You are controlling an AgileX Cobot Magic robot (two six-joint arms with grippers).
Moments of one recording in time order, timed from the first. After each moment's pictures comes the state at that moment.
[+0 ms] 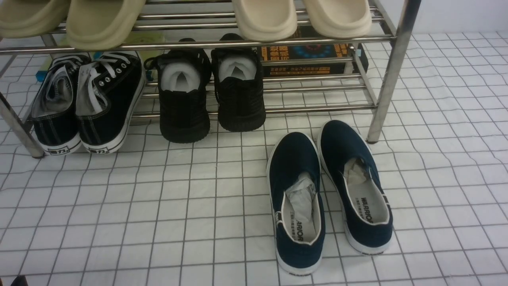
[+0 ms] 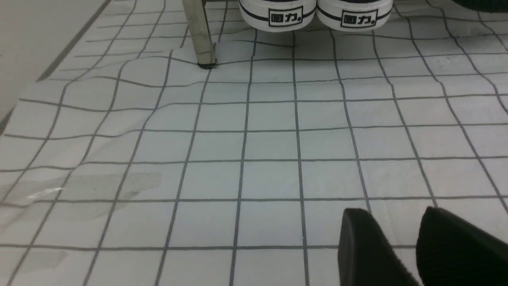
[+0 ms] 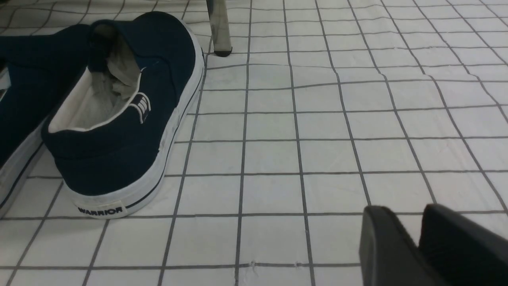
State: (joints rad) right arm 0.03 -0.01 0.01 0.06 0.39 0.01; left arm -0.02 -0.01 0.03 0.24 0.37 -0.18
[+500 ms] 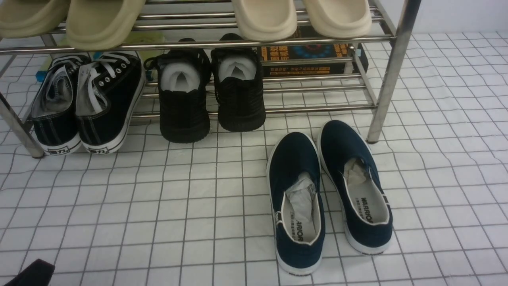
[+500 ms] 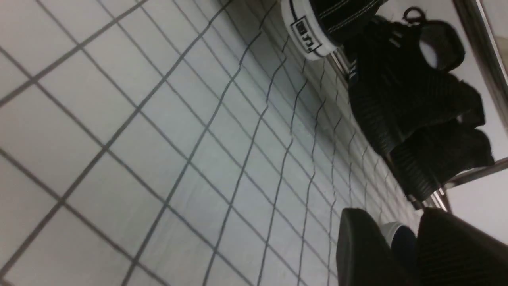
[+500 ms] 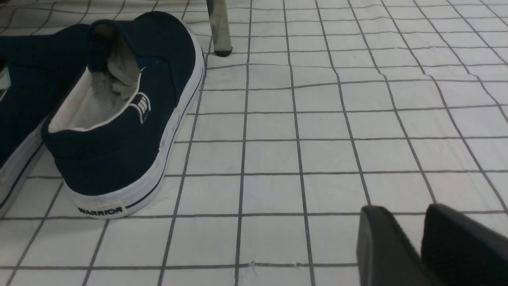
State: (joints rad) right arm 0.03 -0.01 0.01 0.06 0.39 0.01; left arm -0.02 -0.01 0.03 -0.21 0.27 -0.74
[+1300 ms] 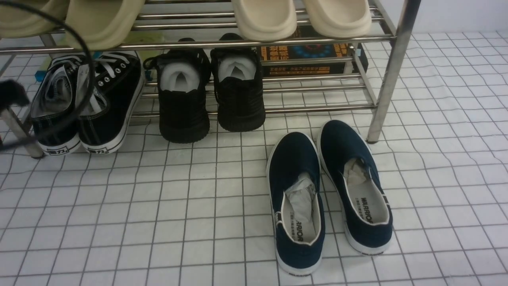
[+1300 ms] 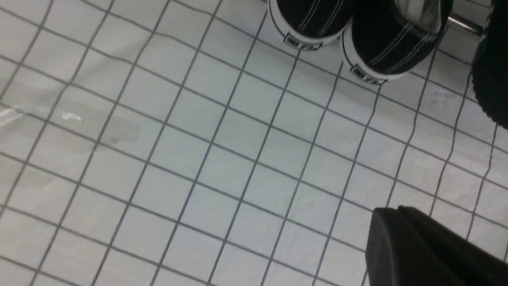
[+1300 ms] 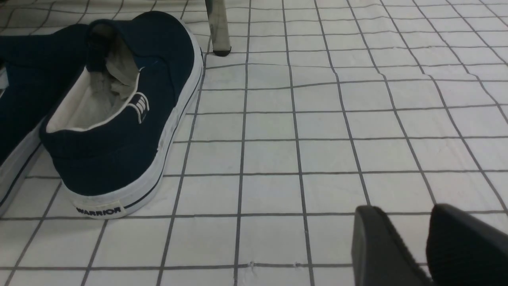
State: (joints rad) right arm 0.03 -0.01 0.01 0.06 0.39 0.01; left arm -0.02 1.14 -1.18 0.13 1.05 -0.46
